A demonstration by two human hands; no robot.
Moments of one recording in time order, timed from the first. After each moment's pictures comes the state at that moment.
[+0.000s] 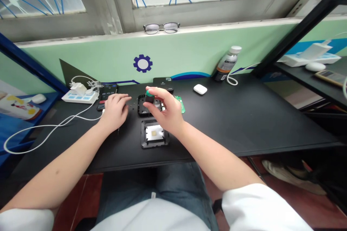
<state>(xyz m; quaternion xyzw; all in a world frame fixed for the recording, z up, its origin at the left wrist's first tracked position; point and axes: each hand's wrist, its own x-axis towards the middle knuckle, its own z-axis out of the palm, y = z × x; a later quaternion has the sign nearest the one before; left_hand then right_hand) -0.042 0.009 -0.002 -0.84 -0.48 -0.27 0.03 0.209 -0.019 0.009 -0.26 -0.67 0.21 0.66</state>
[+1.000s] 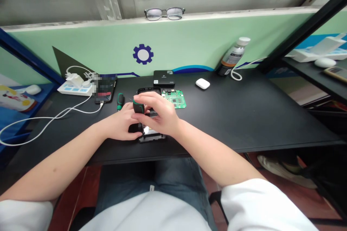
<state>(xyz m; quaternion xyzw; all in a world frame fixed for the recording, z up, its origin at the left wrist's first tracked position) -0.025 -0.023 0.013 -0.96 -0.23 -0.12 -0.13 0.201 -0.032 0.015 -0.15 -0.77 0.14 0.61</state>
